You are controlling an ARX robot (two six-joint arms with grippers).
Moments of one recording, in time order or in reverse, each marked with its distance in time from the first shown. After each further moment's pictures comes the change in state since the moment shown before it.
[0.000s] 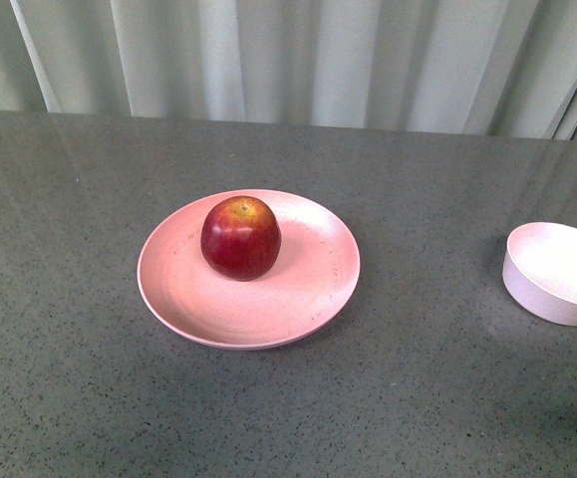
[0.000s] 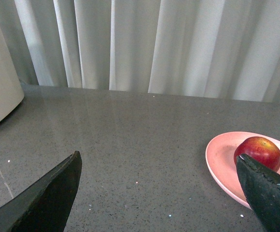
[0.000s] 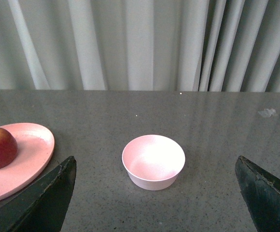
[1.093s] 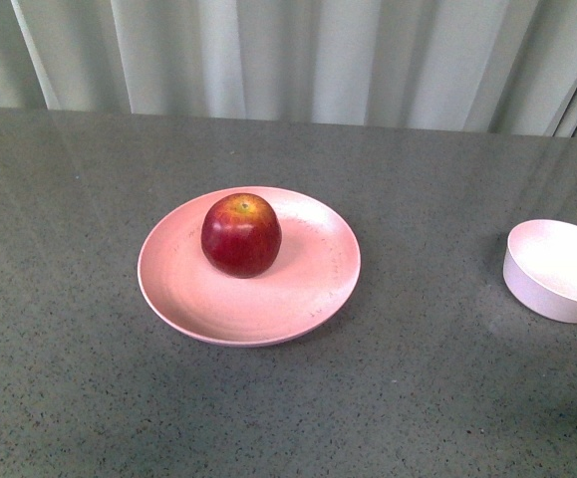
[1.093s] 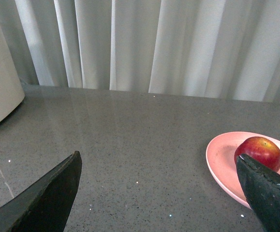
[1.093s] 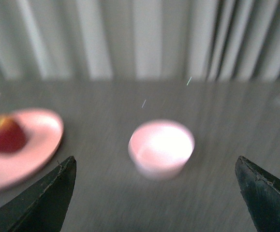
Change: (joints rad) left arm 0.000 0.000 0.000 0.000 0.000 0.000; right arm -0.029 0.076 0.054 -0.149 -0.082 0.014
